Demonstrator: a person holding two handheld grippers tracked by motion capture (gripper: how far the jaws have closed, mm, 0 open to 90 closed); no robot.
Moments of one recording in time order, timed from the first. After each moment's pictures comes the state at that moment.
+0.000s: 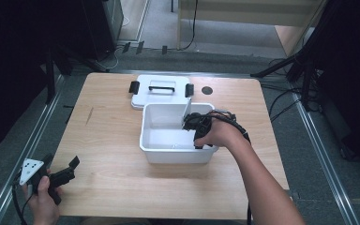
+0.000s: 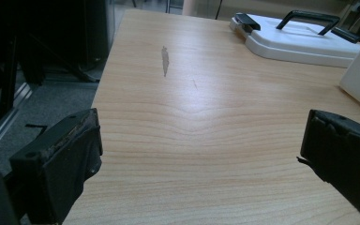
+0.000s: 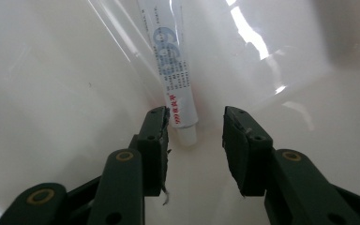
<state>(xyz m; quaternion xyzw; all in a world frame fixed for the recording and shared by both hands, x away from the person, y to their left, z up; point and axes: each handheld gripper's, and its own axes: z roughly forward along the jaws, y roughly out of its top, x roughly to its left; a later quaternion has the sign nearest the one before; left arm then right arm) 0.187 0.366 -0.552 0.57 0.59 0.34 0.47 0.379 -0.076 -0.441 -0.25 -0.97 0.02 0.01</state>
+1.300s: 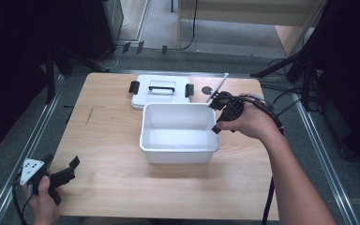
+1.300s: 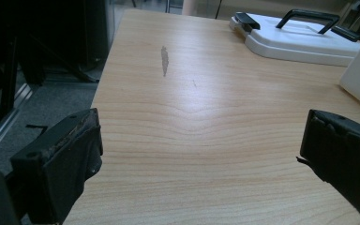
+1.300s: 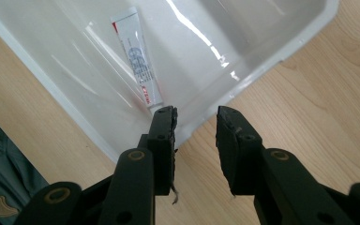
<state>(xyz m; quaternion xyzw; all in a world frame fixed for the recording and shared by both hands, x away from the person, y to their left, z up) 0.187 0.365 -0.552 0.57 0.59 0.34 0.47 0.375 -0.141 -0.357 -0.32 -0.94 -0.10 -0.02</state>
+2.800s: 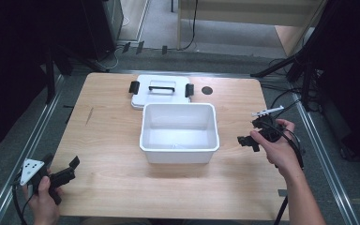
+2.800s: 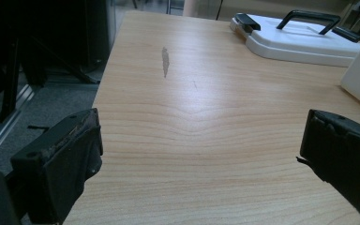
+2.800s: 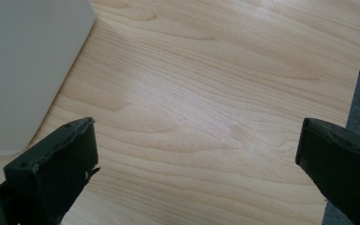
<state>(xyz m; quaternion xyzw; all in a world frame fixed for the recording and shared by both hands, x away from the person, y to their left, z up) 0.187 0.365 -0.552 0.57 0.59 0.34 0.47 0.352 -0.264 -0.444 -0.52 -0.81 -0.22 -0.16</state>
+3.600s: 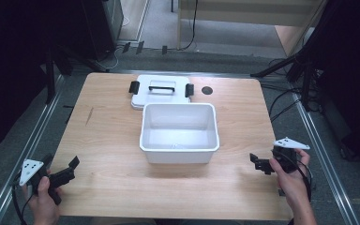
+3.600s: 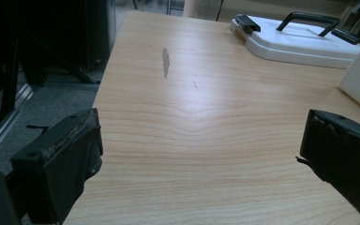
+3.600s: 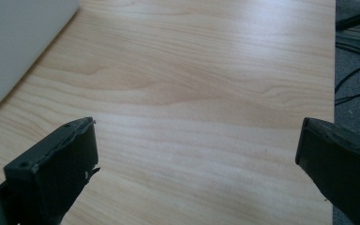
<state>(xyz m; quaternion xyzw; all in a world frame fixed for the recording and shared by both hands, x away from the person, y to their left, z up) 0.186 0.365 -0.552 0.56 0.59 0.34 0.47 0.285 -0.325 -0.505 -0.53 -0.75 -0.34 -0.21</state>
